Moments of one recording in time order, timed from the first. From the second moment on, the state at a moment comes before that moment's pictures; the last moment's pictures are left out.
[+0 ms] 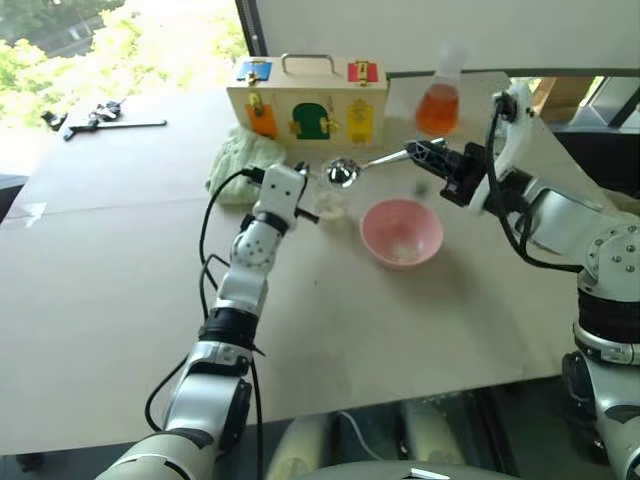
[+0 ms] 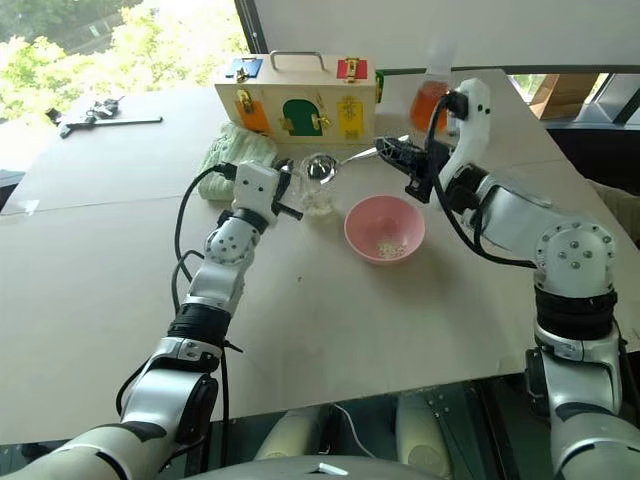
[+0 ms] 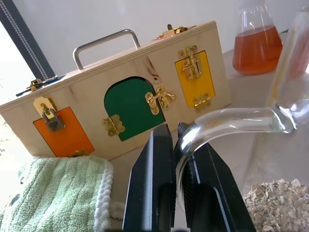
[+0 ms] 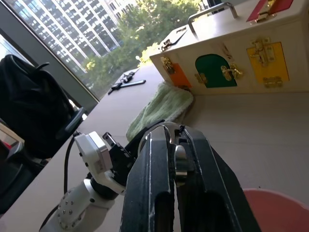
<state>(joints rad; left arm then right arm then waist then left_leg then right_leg) -0.62 0.26 -0.01 0.44 0.08 -0.20 -0.19 -0.72 -0.51 -0.09 -0.26 1.48 0.96 -0.22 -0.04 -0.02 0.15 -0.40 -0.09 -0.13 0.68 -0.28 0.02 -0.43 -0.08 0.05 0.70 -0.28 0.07</state>
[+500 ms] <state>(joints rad) -0.62 0.21 -0.01 0.43 0.07 -0.17 -0.18 -0.81 -0.45 -0.08 -0.19 1.32 0.98 -0.17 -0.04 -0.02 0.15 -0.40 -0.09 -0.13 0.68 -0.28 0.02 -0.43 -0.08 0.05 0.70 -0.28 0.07</state>
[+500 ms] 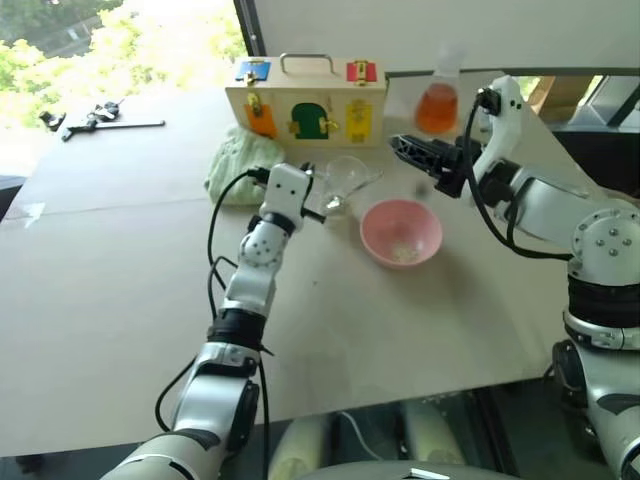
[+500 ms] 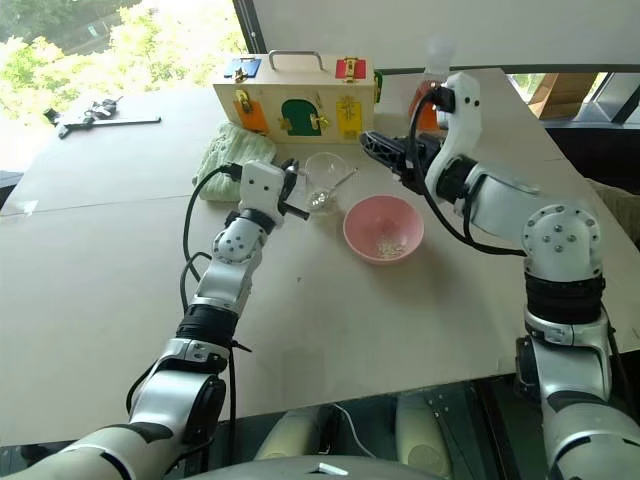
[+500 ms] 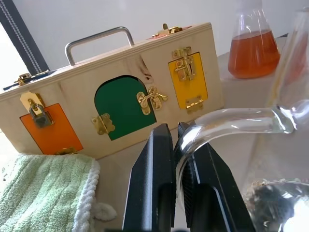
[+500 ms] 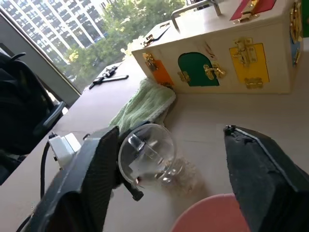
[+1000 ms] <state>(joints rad) -0.46 0.25 0.17 0.29 -0.08 -0.06 -0.16 -0.58 -0.58 -0.26 -0.24 1.25 0.94 0.10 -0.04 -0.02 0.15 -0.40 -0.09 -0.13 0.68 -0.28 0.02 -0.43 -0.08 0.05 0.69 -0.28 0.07</state>
